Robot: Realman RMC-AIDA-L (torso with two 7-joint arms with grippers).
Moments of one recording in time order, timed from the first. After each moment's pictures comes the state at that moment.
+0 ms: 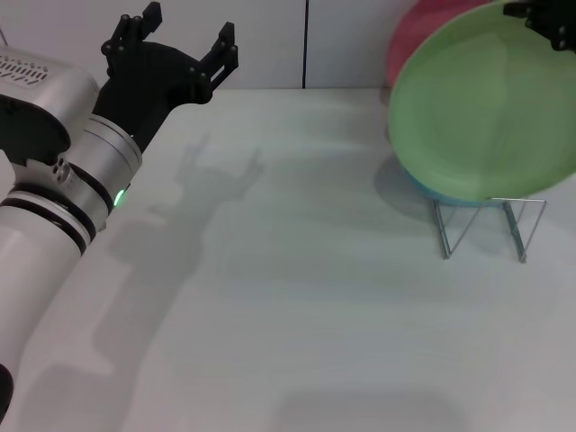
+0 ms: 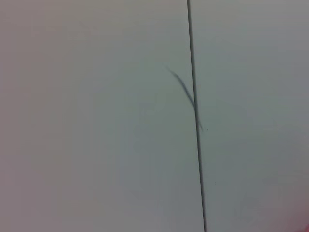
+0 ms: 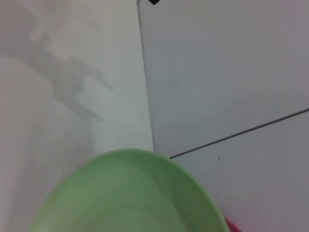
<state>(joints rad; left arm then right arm) -0.15 -2.07 -1.12 -1.31 2.61 0.32 0.29 0.65 2.08 -0.98 -1.85 -2.60 -1.60 1.59</state>
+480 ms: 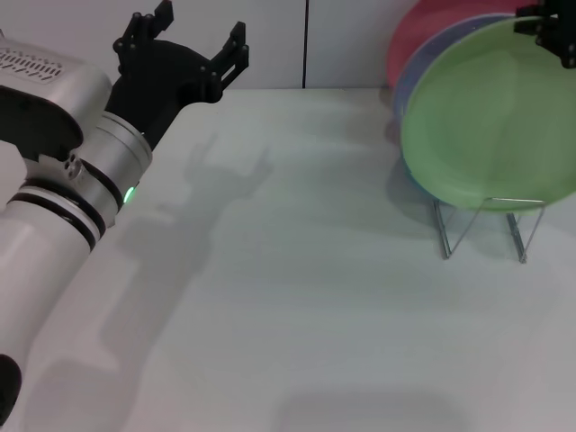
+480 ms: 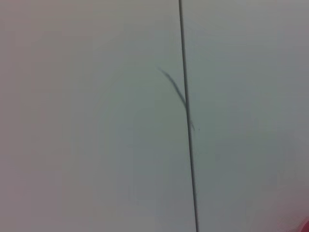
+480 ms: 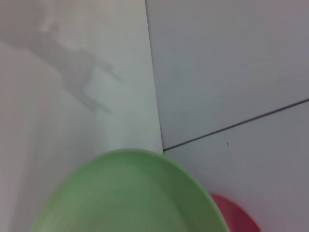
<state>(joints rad) -0.17 -2.07 -1.12 -1.30 2.61 0.32 0.29 0.62 2.09 -1.00 -1.86 -2.62 -1.61 1.59</state>
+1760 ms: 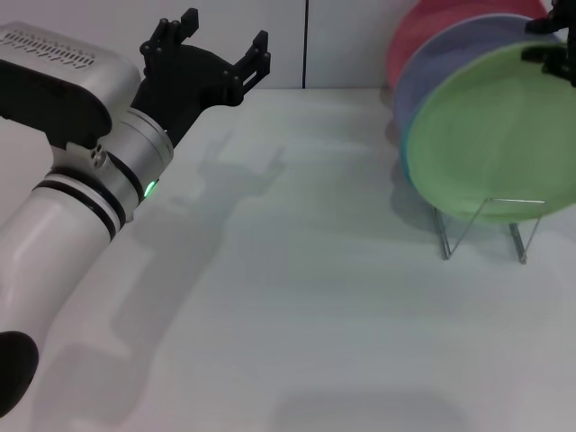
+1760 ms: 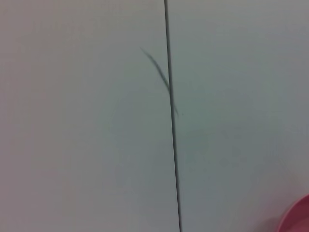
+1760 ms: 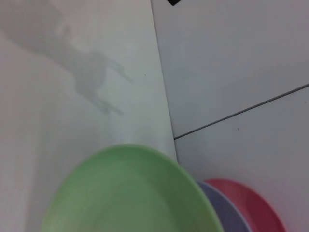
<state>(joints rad) -0.25 -2.07 -1.12 -1.25 2.60 0.28 0.27 0.58 2.09 -1.02 -1.90 -2.64 -1.64 1.64</state>
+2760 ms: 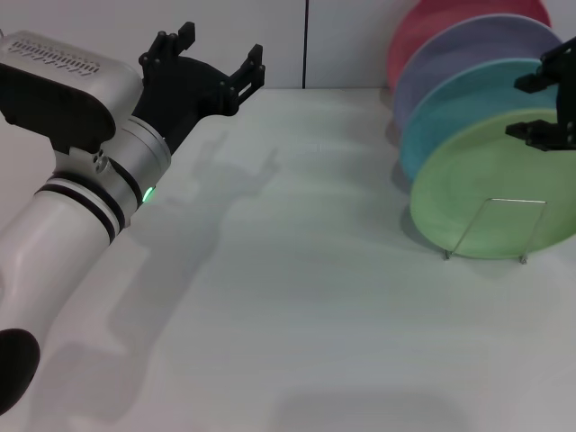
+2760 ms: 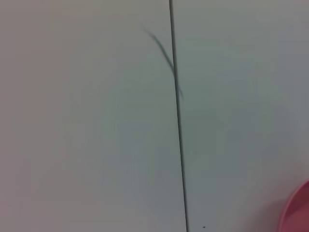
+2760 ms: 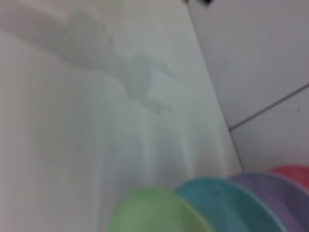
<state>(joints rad) -0.27 -2.07 -1.12 -1.19 2.59 0.28 0.26 0.55 2.09 -1.06 -1.94 -2.61 -1.78 1.85</state>
